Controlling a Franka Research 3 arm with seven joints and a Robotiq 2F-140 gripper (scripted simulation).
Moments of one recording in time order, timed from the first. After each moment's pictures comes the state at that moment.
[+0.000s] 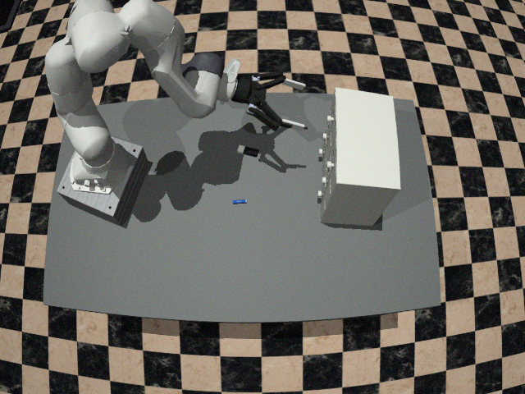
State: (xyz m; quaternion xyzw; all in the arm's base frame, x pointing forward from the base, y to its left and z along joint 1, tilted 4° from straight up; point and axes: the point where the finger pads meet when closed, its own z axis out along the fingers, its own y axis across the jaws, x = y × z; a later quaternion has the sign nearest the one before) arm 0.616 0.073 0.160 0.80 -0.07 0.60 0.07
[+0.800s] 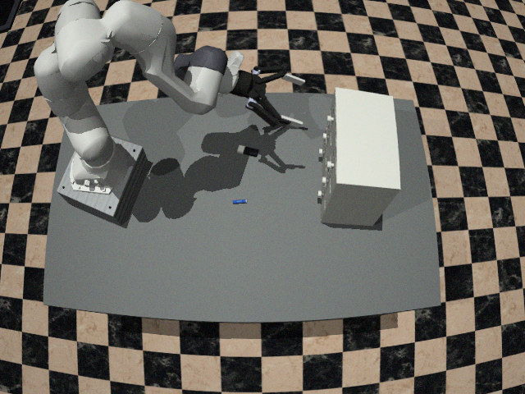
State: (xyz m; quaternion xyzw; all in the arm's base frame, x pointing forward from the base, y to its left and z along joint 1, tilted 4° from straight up) arm 0.609 0.074 0.182 0.82 -0.10 0.56 0.04
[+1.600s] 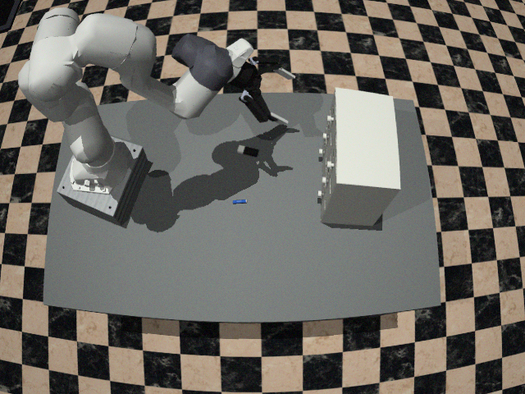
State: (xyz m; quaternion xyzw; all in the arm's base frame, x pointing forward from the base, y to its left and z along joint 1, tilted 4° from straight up) arm 0.569 0.074 0.207 0.90 -0.16 0.41 -0.02
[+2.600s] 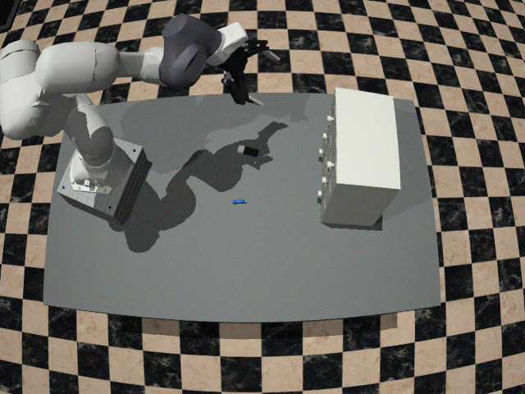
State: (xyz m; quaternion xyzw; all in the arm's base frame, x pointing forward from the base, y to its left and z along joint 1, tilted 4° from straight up) arm 0.513 0.112 0.255 0.91 -0.25 0.30 -0.11
